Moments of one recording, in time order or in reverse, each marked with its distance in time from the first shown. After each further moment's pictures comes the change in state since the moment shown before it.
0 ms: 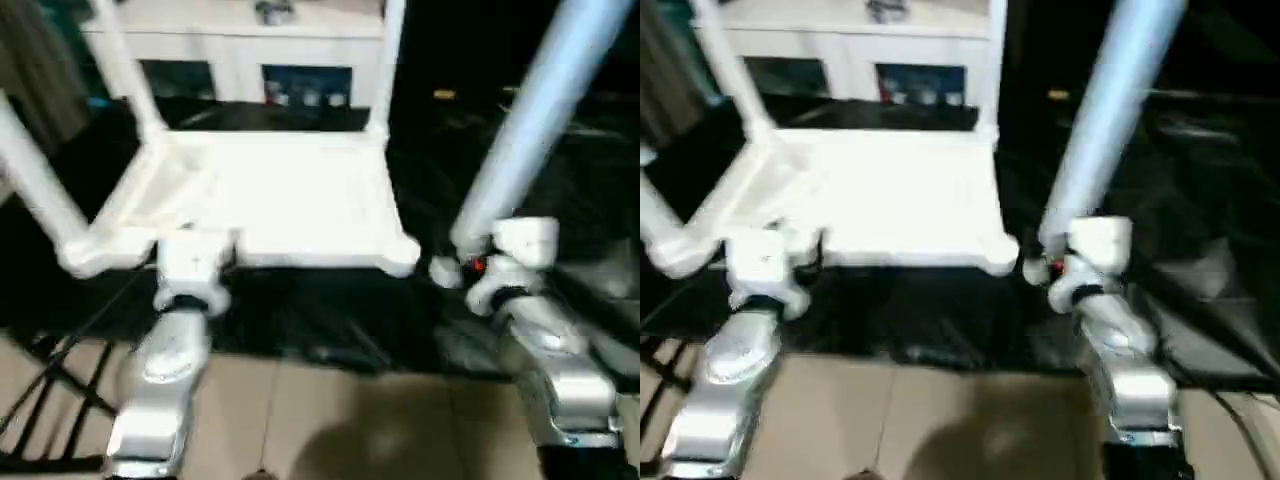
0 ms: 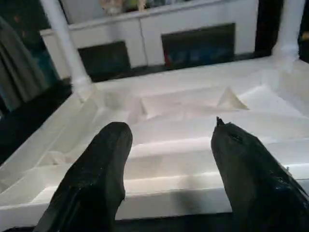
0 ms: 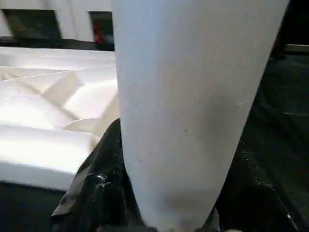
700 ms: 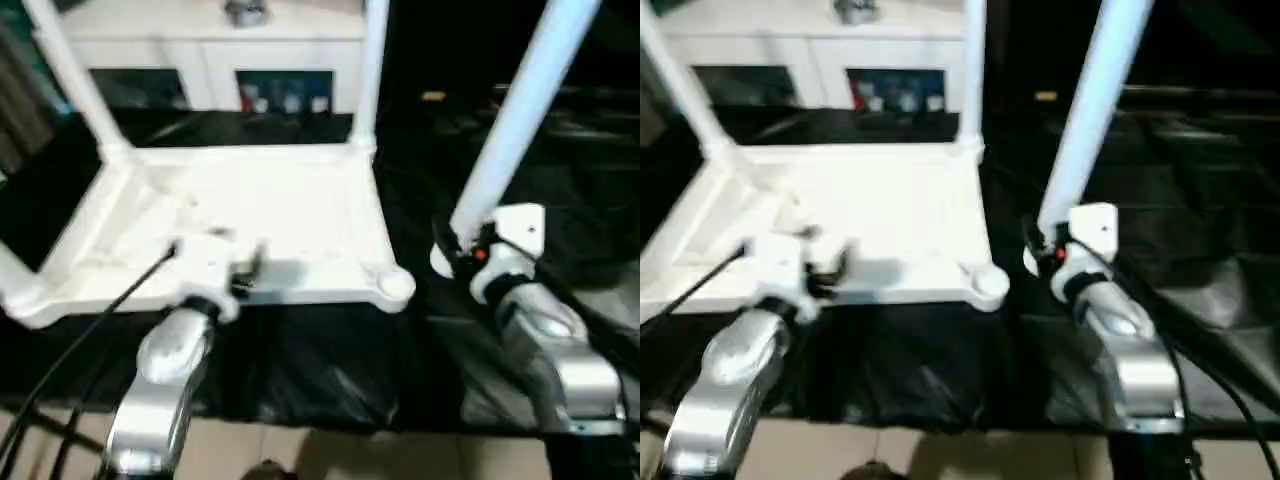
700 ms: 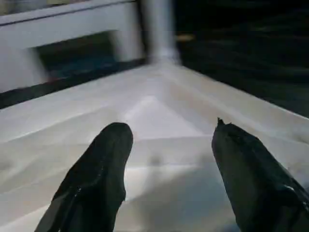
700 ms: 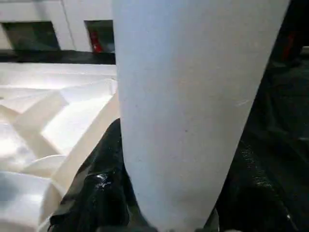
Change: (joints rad) left arm -0.100 0.132 -0.123 0.135 -0.132 -0.074 -0.420; right arm -0.060 -0.051 -0.040 0.021 0.075 0.044 0.097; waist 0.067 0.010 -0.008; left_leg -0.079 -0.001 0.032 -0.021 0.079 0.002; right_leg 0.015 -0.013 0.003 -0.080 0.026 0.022
